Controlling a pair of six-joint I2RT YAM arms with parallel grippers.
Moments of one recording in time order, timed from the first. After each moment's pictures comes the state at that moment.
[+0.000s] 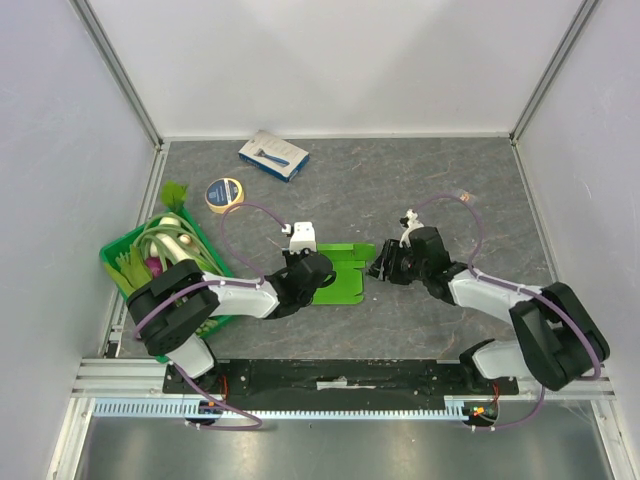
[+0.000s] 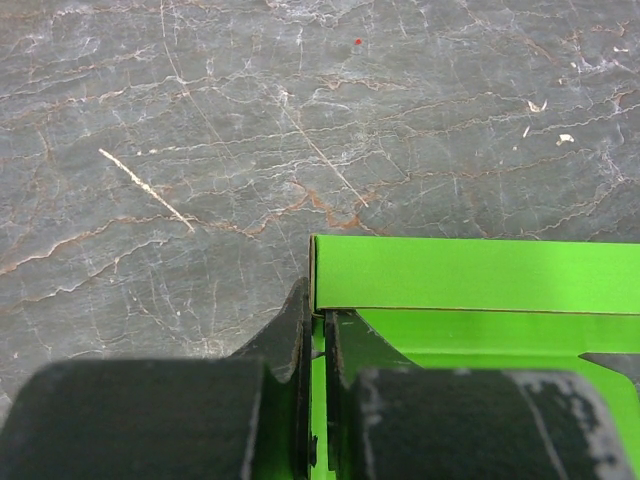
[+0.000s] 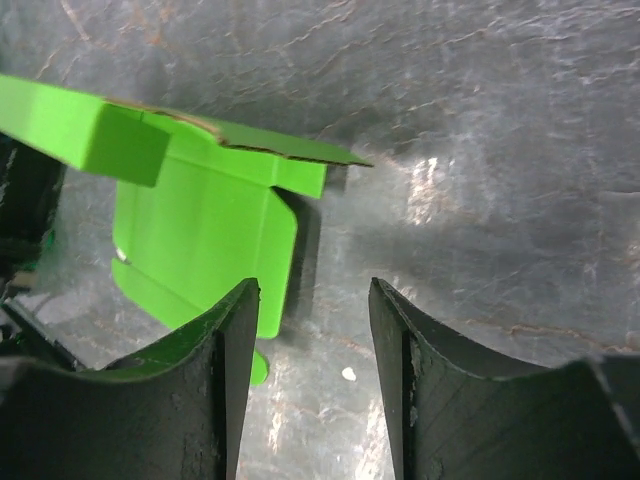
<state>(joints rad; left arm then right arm) -0.97 1.61 0.63 0.36 -0.85 -0.56 0.47 1.33 0.49 0.14 -0.26 0.63</state>
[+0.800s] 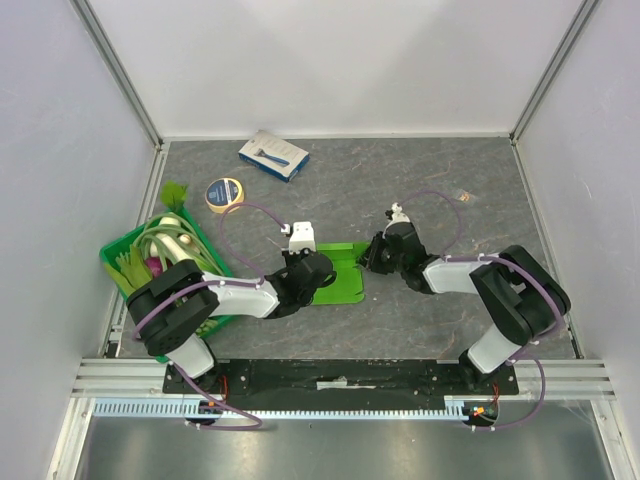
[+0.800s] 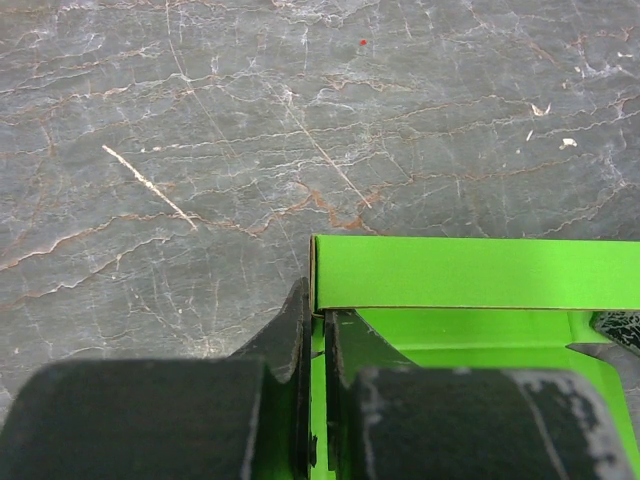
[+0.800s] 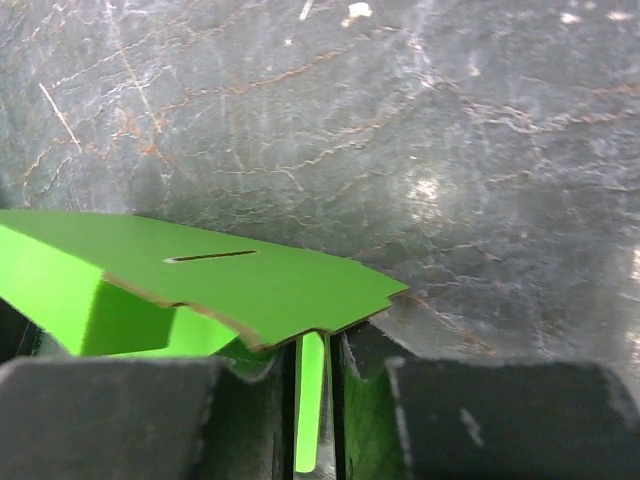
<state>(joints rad) -0.97 1.61 0.64 0.34 -0.86 -0.59 0.55 1.62 0.59 0.39 -0.10 0.73</state>
